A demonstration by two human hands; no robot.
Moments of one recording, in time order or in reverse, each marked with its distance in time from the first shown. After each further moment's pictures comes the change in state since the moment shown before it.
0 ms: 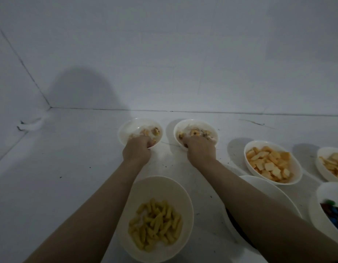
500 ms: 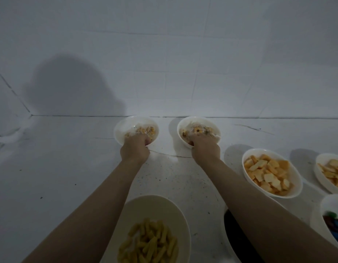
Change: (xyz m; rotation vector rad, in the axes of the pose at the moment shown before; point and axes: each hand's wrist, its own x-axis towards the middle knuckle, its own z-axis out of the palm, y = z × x) left_hand 0.056 0.014 0.015 0.006 0.008 -0.022; right_hand 0.046 0.039 0.009 0.120 -0.010 0.160
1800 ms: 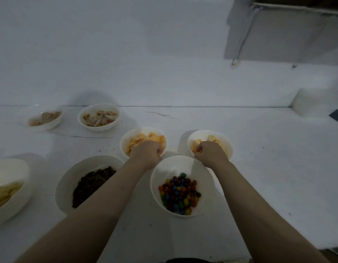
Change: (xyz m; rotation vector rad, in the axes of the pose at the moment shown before) left_hand -0.188 0.333 0.155 0.210 -0.317 0.286; right_hand -0.122 0.390 -0.092 0.191 -0.170 0.154
